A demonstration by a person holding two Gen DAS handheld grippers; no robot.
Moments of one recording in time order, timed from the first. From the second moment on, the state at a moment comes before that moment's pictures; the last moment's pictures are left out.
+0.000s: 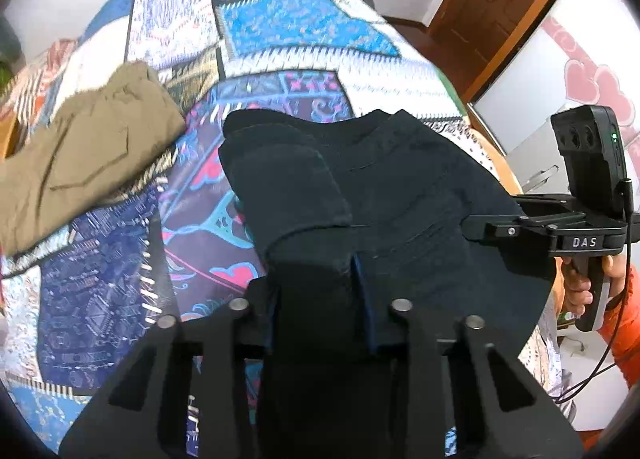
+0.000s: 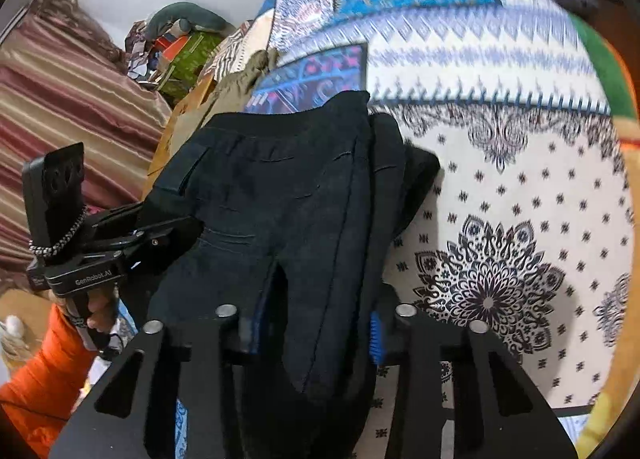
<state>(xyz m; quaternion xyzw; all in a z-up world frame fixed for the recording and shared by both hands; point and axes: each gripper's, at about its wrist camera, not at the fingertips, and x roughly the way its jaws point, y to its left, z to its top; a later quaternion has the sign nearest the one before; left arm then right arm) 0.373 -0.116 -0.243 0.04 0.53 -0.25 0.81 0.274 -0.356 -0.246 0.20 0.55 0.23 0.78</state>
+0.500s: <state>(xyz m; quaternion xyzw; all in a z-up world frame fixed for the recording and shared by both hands) 0.356 -0.079 -0.158 0.02 0.43 -0.24 0.87 0.288 -0.325 -0.180 0.17 0.47 0.24 0.83</state>
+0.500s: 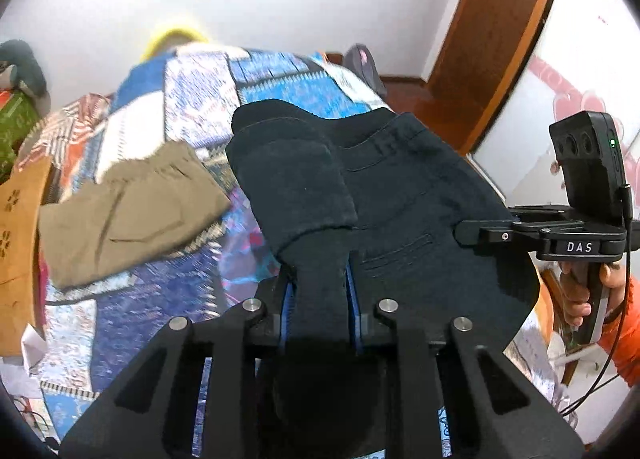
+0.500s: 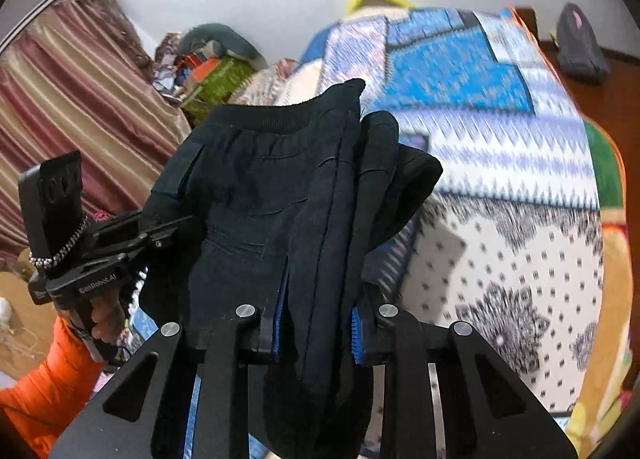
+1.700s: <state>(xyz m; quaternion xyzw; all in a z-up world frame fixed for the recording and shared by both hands) 0.573 0.140 -0.272 -0.04 0.48 -0.11 0.87 0.532 -0.119 -0.266 0.07 0.49 0.28 0.82</state>
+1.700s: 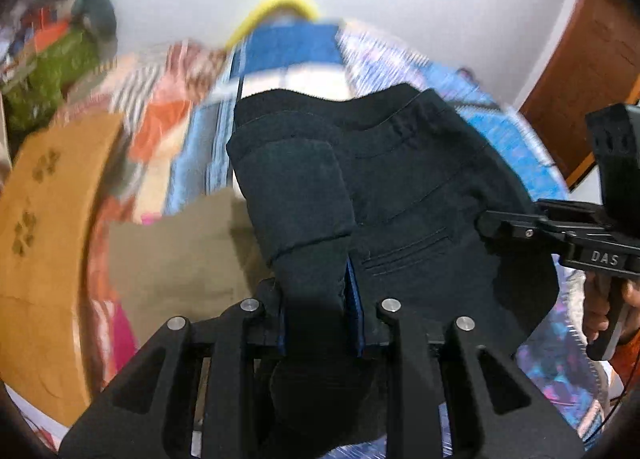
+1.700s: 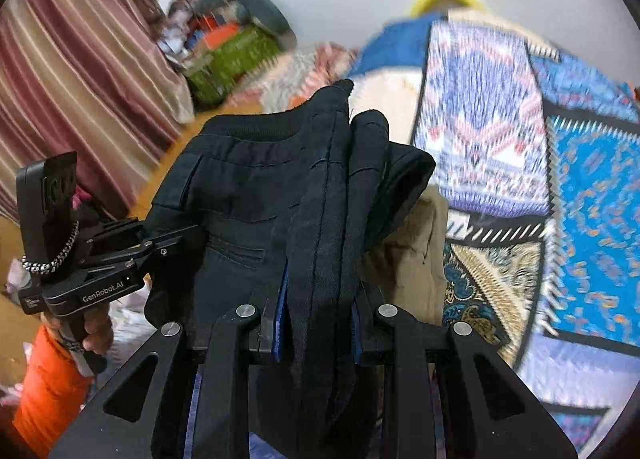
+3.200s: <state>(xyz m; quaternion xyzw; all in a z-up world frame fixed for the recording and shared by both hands) 0.147 0.060 0.026 0.01 0.12 -0.04 0.99 0.156 -0.155 0.000 0.01 0.14 0.28 0.95</state>
